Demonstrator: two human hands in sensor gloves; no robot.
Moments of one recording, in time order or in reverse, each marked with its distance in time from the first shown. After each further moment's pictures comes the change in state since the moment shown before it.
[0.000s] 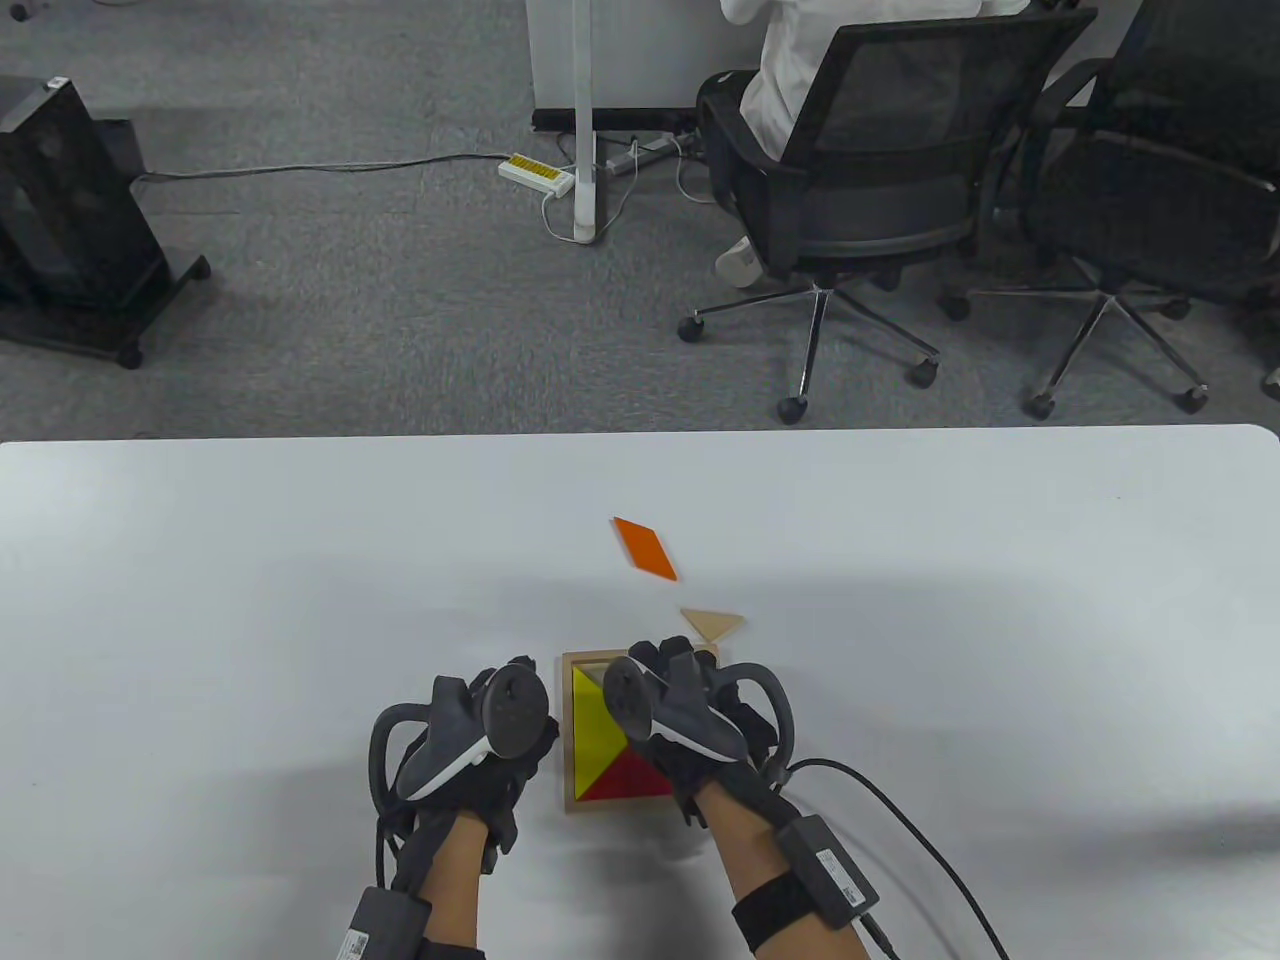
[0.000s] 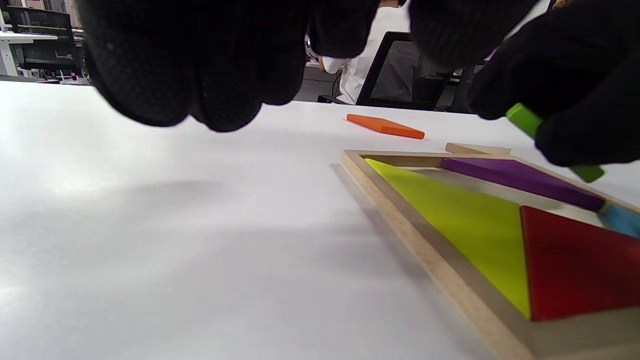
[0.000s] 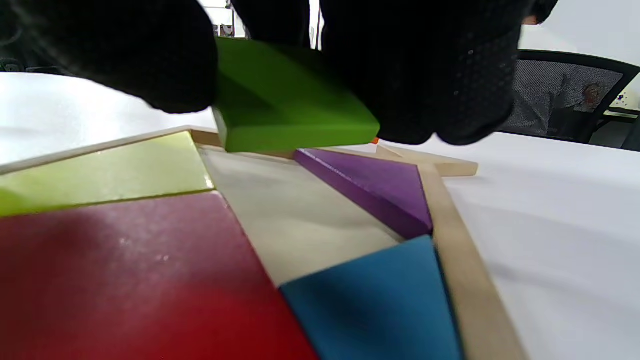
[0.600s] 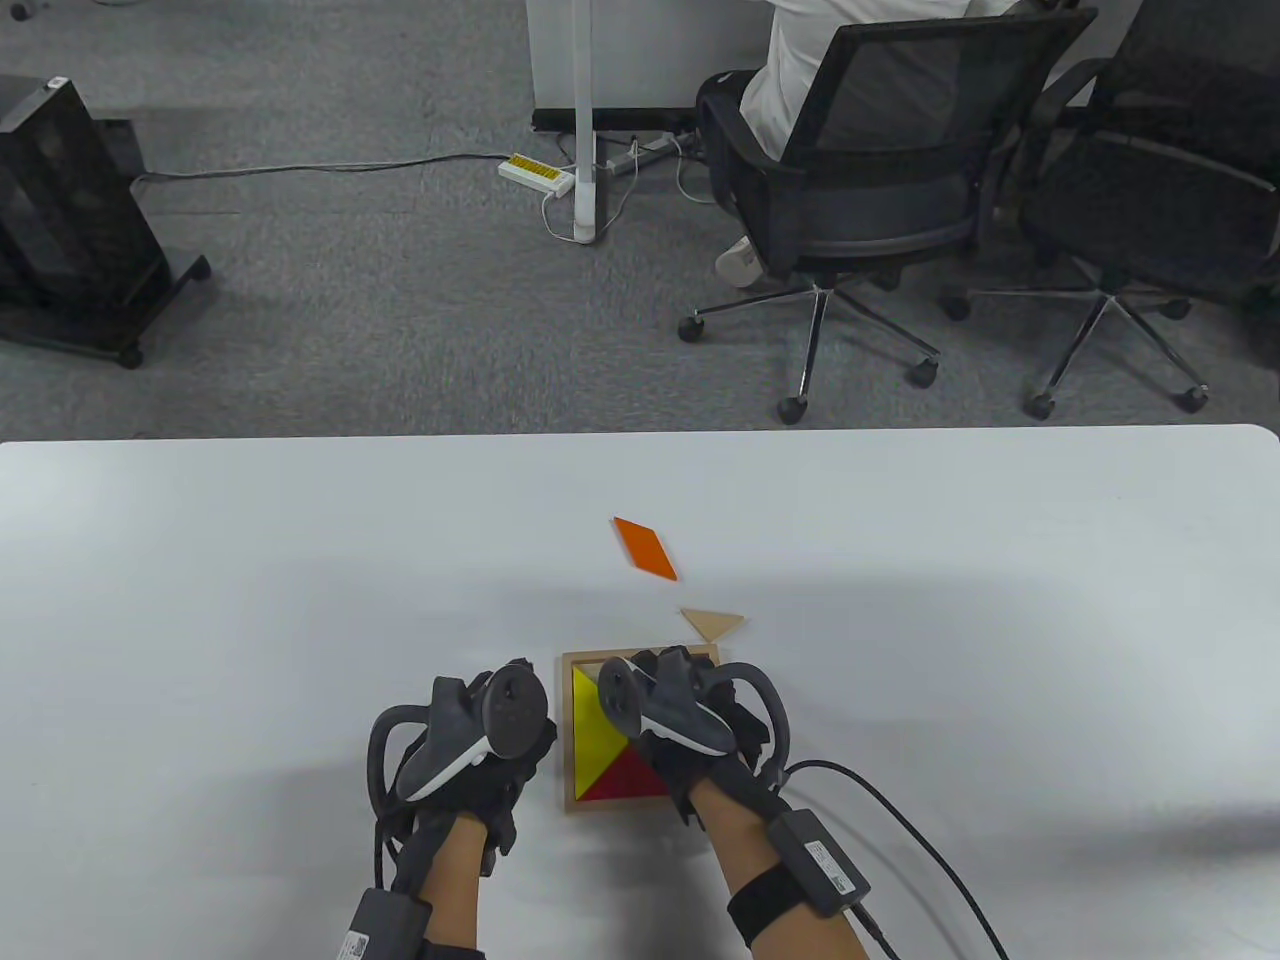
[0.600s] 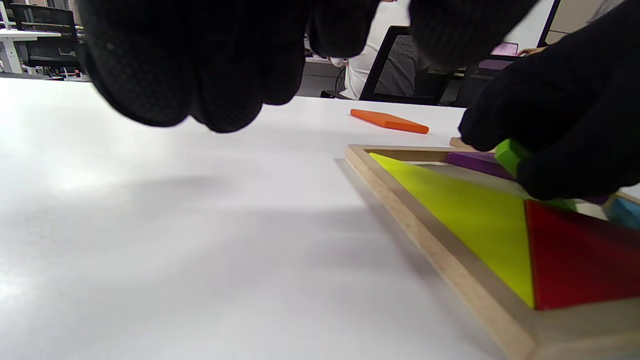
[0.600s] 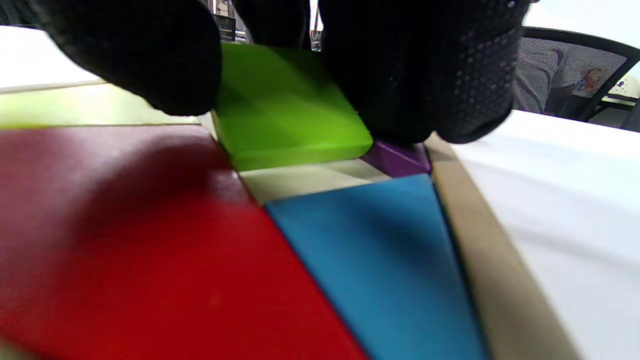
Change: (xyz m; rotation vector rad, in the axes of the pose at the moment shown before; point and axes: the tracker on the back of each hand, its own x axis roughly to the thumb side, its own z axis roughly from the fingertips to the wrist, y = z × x) left_hand -0.001 -0.002 0.000 -0.013 0.009 -0.007; right_hand 0.003 0.013 -0.007 0.073 0.014 0.054
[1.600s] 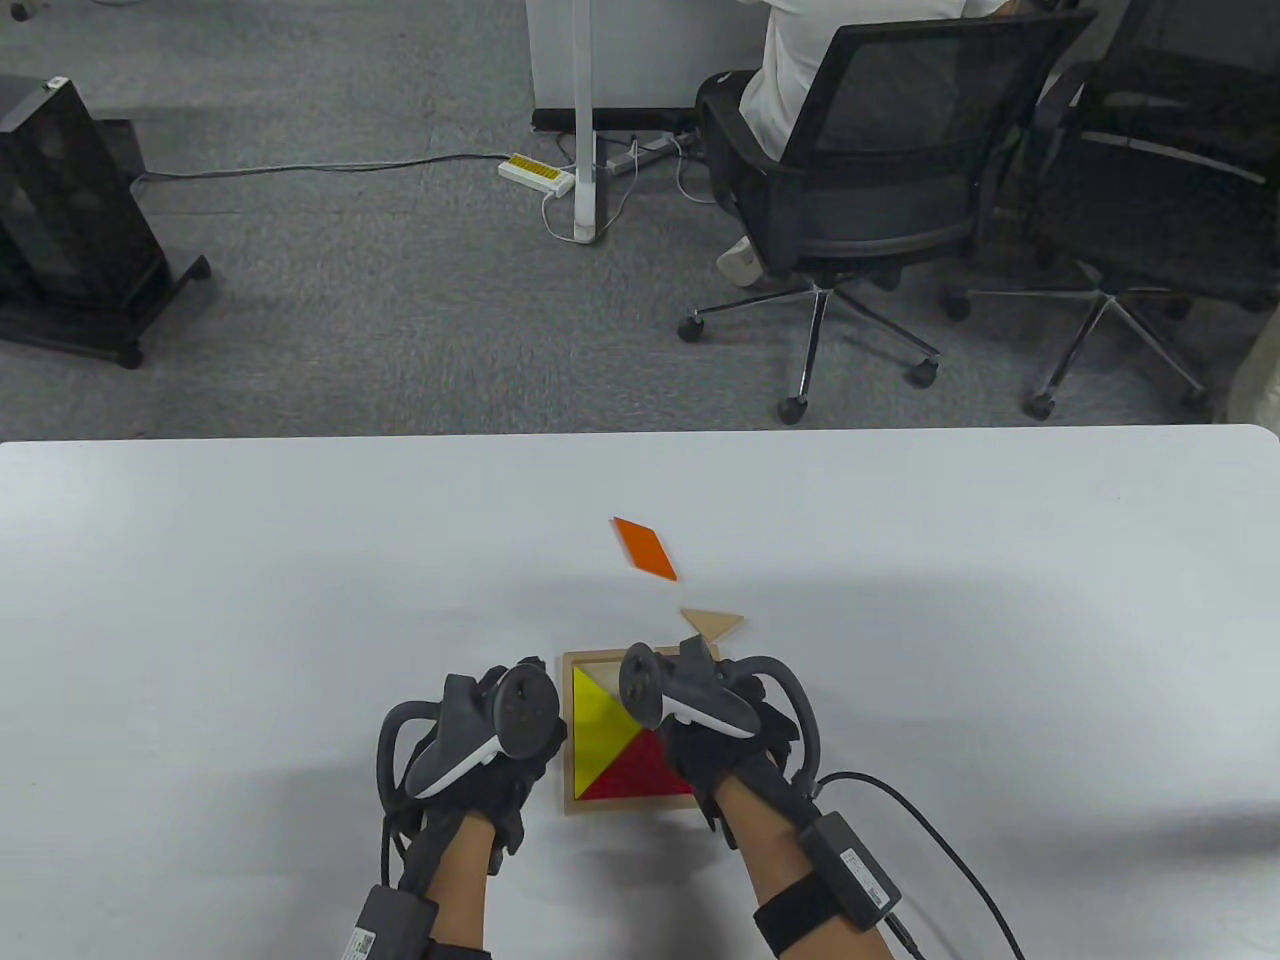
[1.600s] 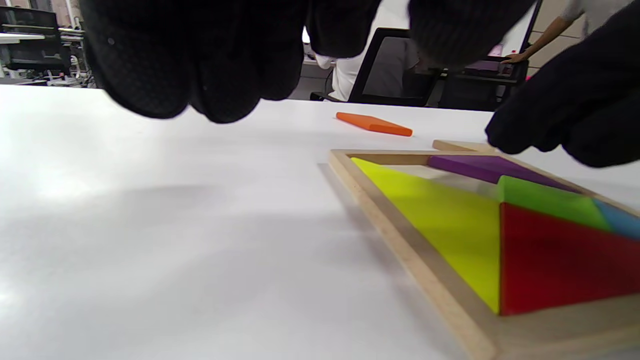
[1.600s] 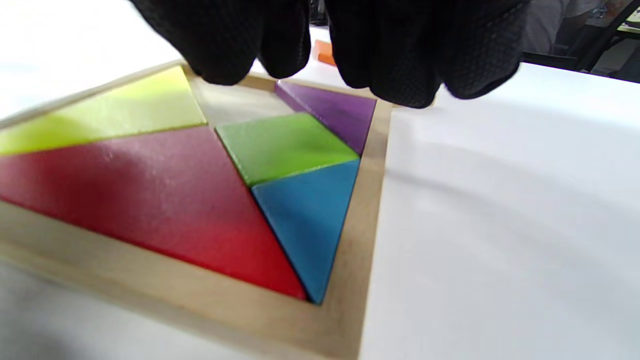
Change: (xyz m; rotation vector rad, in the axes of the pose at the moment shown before) left_hand 0.009 0.005 -0.001 0.009 -0.051 -0.012; right_hand -0.023 -0.027 0.018 0.189 0.006 -0.057
